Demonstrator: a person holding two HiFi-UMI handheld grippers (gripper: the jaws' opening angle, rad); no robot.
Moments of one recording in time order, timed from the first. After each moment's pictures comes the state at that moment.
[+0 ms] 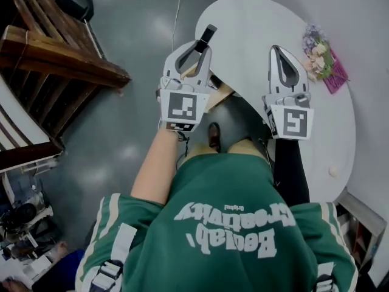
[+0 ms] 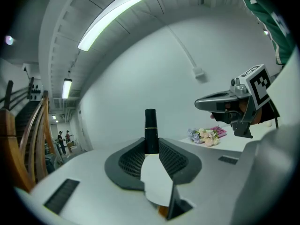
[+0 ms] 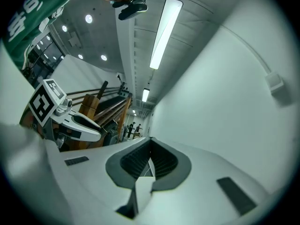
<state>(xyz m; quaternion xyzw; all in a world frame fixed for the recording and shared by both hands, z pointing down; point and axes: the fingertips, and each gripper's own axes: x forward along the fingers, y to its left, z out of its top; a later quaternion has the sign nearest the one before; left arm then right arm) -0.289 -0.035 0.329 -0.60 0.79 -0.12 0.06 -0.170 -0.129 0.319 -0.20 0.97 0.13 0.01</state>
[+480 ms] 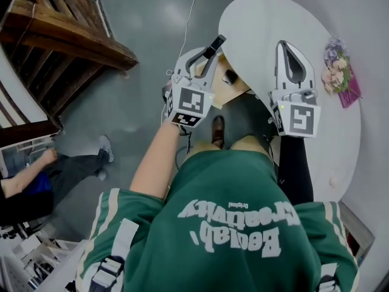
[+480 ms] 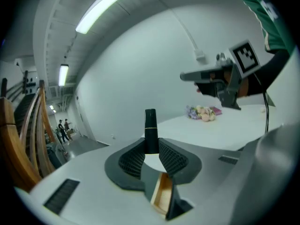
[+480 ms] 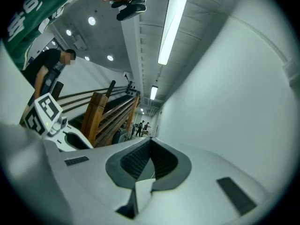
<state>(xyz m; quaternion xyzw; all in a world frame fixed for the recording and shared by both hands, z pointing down) -0.342 0.010 0.420 -0.60 0.78 -0.18 -0.03 -0.246 -0.099 0.335 -0.15 0.98 0.13 -0.01</state>
